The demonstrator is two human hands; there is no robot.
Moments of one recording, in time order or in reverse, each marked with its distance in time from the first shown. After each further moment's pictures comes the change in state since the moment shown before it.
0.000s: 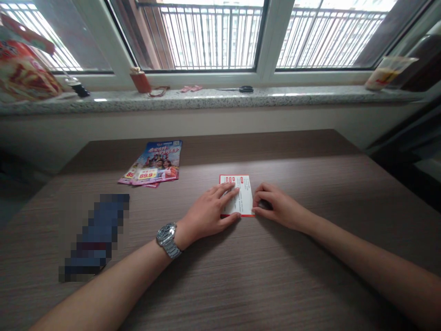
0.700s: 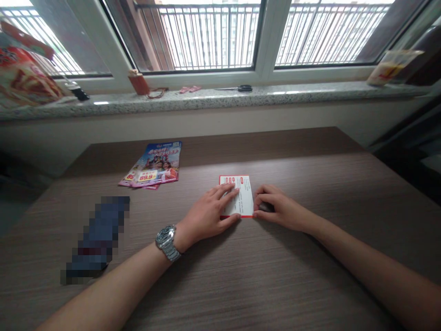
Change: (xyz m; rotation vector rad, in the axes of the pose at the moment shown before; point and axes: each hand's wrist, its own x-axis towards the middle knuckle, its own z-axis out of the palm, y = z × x) left_hand -0.001 0.001 -0.002 0.012 -0.015 -0.003; right_hand -0.005 0.003 -0.002 0.089 -0.046 -0.005
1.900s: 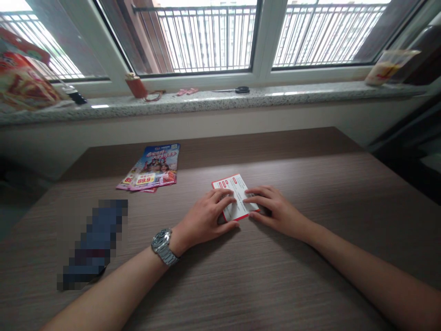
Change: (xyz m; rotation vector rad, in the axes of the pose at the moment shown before) left_hand -0.001 0.002 -0.007 -0.075 0.063 0.091; right_hand -0.004 0.008 0.016 -0.181 0.182 -0.162
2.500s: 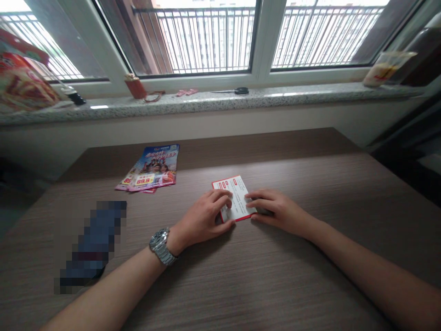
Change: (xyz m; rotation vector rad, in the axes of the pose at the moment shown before) left_hand 0.002 -0.002 -0.004 -0.089 0.014 0.014; right_hand 0.000 0.010 -0.008 0.020 -0.050 -0.136
